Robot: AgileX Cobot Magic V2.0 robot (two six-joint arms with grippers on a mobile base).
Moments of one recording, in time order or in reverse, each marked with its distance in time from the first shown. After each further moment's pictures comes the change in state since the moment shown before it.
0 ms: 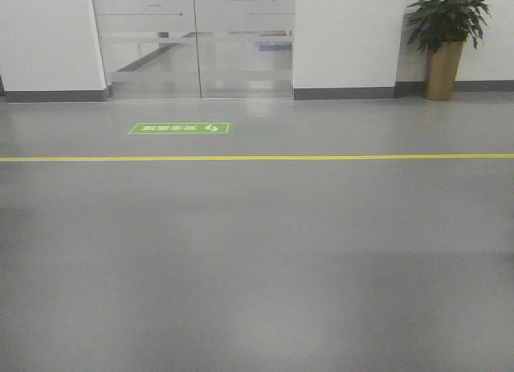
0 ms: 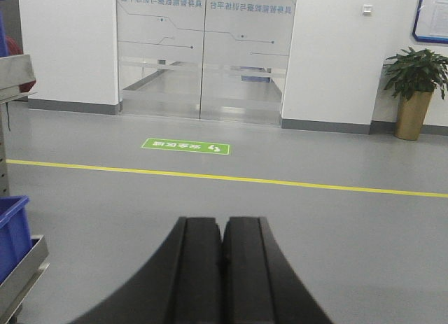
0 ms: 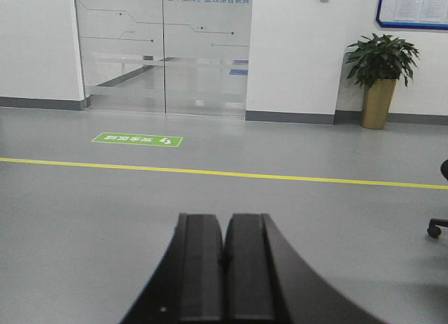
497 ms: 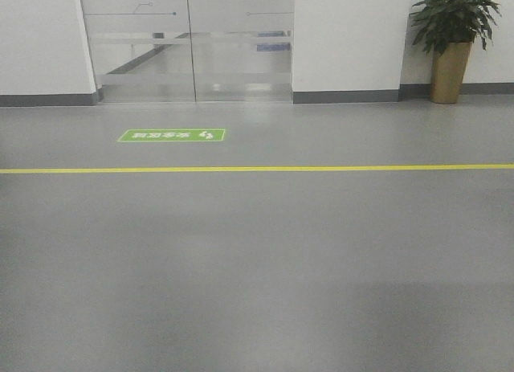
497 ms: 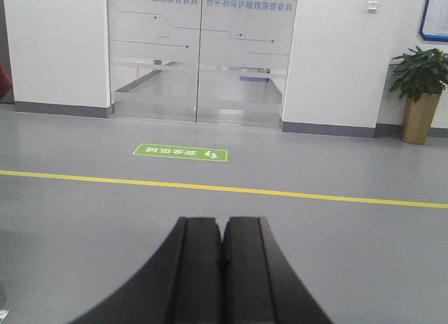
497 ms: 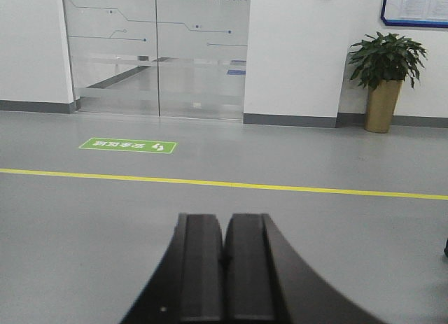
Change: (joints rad) left arm 0.000 0.000 0.000 0.000 0.000 0.000; right arm 0.000 0.000 0.000 0.000 0.000 0.000
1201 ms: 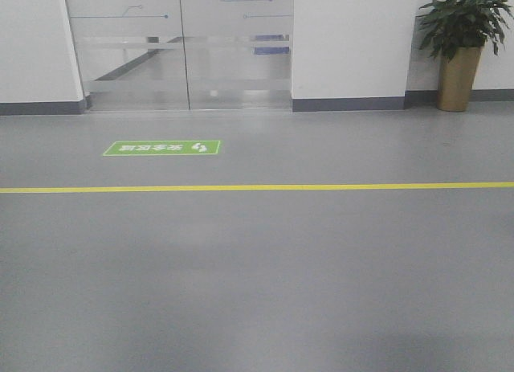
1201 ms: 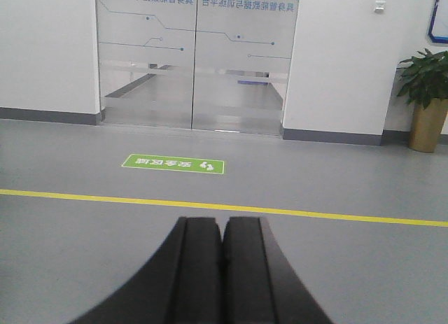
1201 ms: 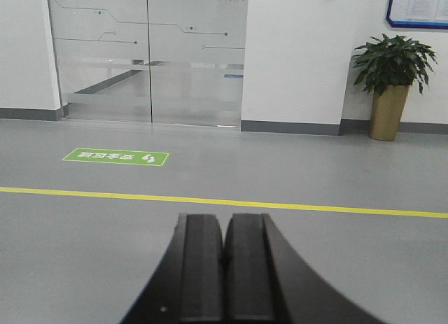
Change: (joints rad) left arm 0.000 0.000 0.000 0.000 0.000 0.000; right arm 0.000 0.000 0.000 0.000 0.000 0.000
